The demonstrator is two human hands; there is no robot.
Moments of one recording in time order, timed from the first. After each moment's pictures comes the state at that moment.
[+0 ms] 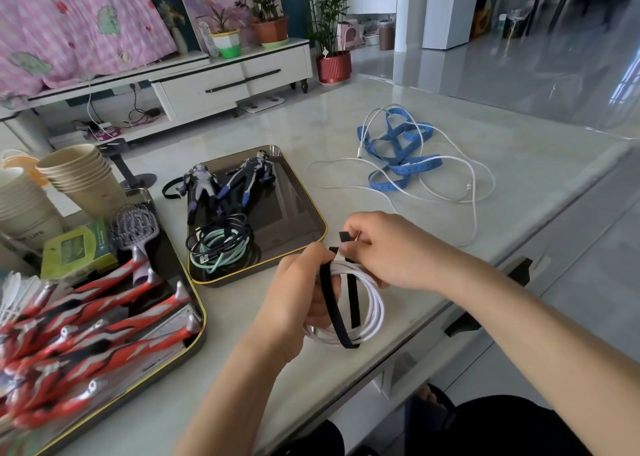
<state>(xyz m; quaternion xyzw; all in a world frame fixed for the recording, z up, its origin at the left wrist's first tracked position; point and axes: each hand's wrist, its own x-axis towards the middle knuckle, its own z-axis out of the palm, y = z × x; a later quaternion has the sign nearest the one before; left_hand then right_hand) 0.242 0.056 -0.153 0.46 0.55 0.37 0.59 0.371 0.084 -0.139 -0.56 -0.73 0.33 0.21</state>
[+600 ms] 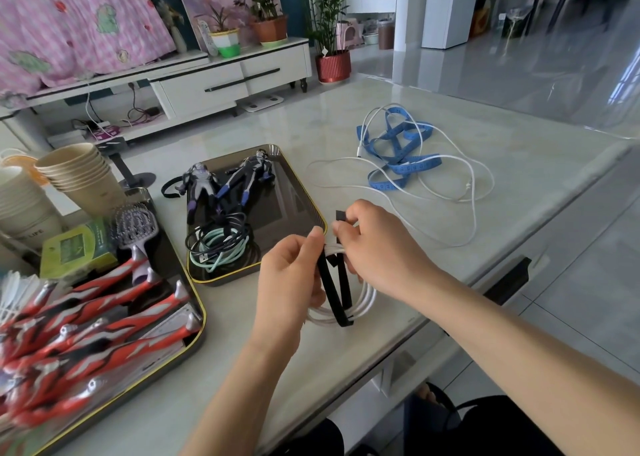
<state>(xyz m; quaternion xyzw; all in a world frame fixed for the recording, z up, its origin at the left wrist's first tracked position) 0.242 0.064 -0.169 0.45 0.54 0.52 0.48 0.352 0.088 -0.155 -0.60 -0.66 0.29 0.34</state>
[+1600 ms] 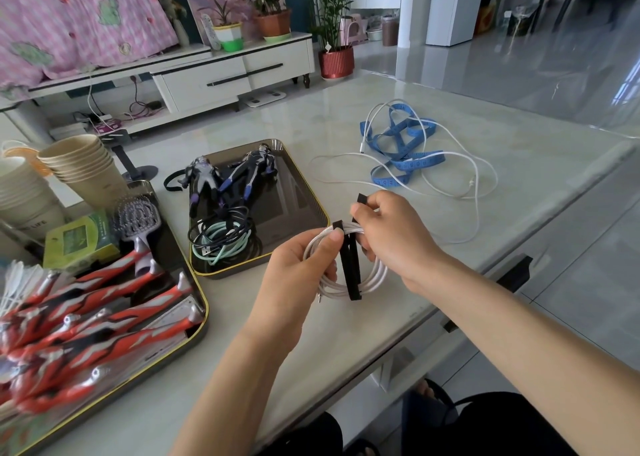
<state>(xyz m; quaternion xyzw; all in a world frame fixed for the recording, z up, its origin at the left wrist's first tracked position) 0.234 0.067 -0.179 0.51 0.46 0.50 0.53 0.358 0.098 -0.159 -0.60 -0.57 0.36 0.43</state>
